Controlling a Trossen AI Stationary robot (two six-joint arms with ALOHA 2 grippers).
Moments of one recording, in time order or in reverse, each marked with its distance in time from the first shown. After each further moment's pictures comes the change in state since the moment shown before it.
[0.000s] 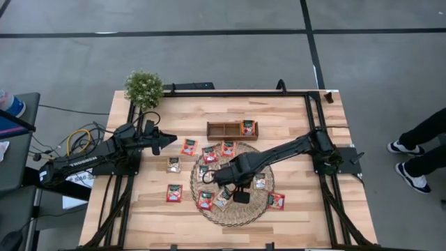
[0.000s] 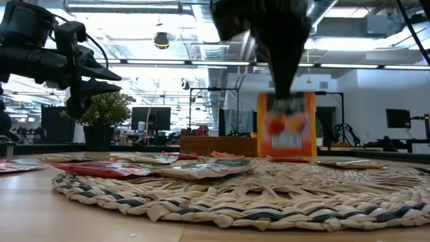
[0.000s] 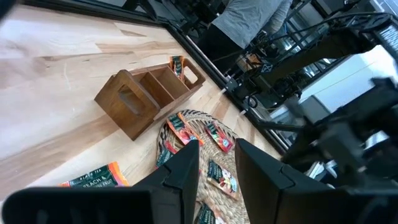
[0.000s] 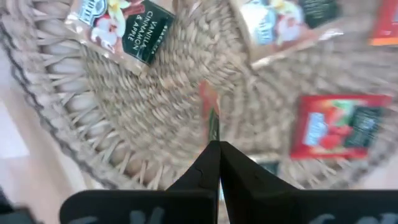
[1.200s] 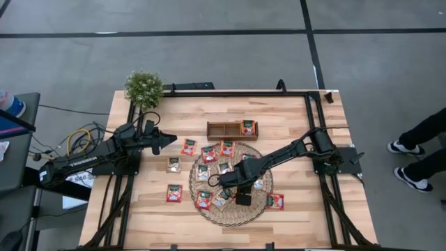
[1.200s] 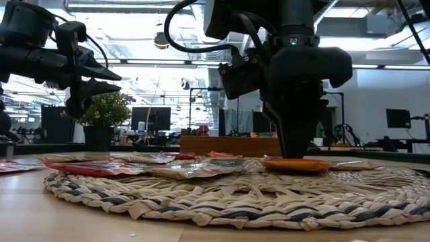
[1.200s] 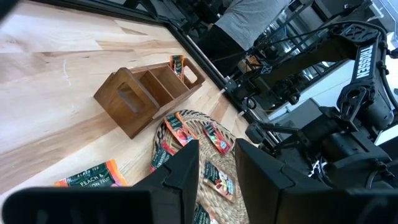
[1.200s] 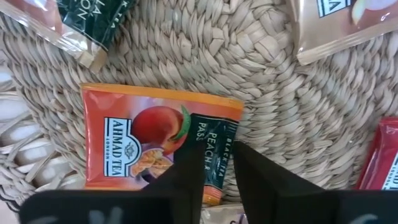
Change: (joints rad) left arm 0.000 0.000 0.000 0.000 0.000 -0.029; right arm 0.000 0.003 -0.355 0.398 -0.033 -0.026
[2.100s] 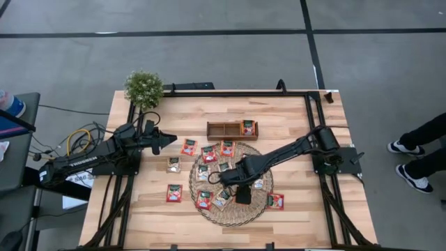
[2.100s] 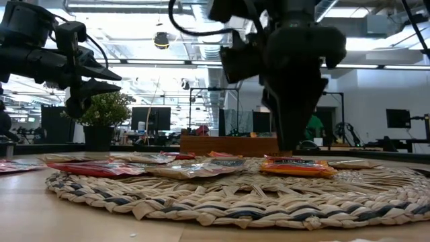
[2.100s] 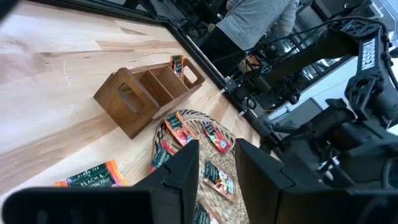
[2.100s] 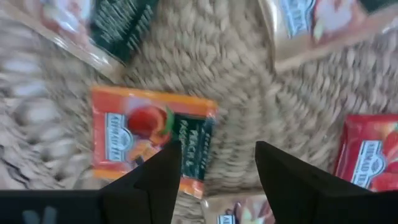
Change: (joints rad) left arm 0.000 0.000 0.000 0.001 0.000 0.003; right arm -0.005 -0.053 -0.002 0.000 0.008 0.010
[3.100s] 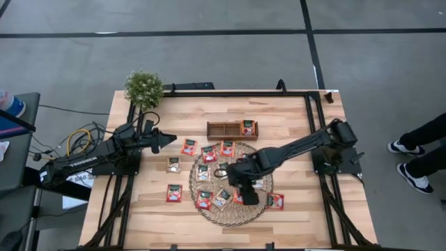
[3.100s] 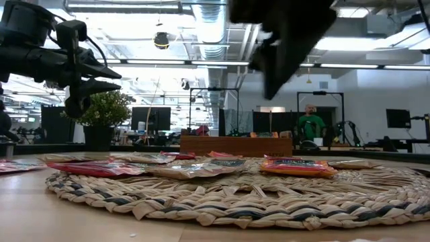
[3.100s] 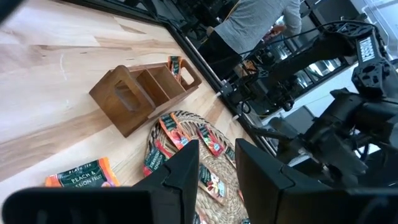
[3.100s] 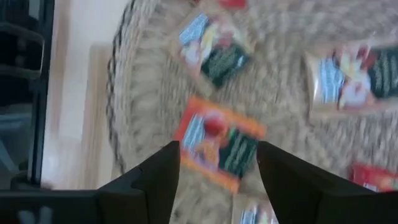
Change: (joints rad) left arm 0.000 -0.013 0.000 0.000 0.000 -0.064; right arm -0.002 -0.186 -0.073 0.160 -0.126 -0.218
